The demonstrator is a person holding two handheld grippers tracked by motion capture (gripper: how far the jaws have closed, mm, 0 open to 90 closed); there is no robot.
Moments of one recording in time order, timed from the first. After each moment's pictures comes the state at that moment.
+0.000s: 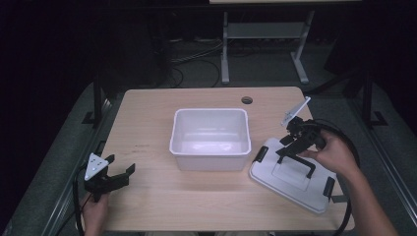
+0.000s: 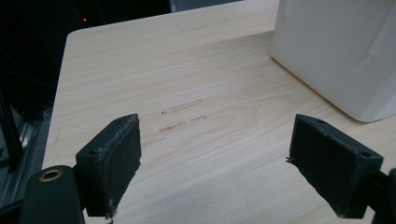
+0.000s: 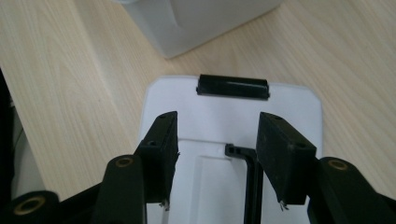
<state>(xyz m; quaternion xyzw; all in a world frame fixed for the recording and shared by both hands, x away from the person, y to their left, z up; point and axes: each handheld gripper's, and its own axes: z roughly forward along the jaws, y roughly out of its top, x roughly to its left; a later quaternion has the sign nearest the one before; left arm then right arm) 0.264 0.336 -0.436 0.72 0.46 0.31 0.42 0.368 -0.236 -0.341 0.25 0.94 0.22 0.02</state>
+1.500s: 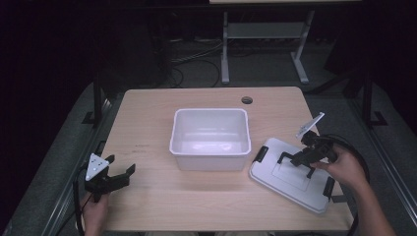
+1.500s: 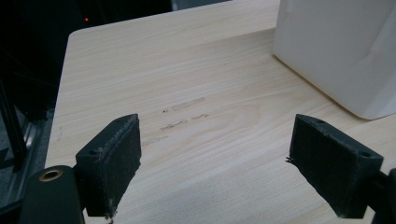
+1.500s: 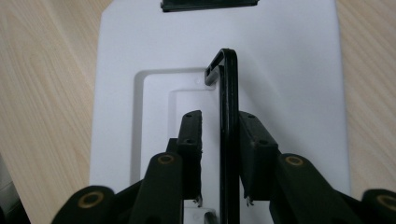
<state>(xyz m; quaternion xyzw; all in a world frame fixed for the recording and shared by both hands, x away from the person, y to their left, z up) 0.263 0.335 -0.437 0.72 0.46 0.31 0.42 0.363 -0.287 -0.397 0.30 0.93 0.21 -0.01</state>
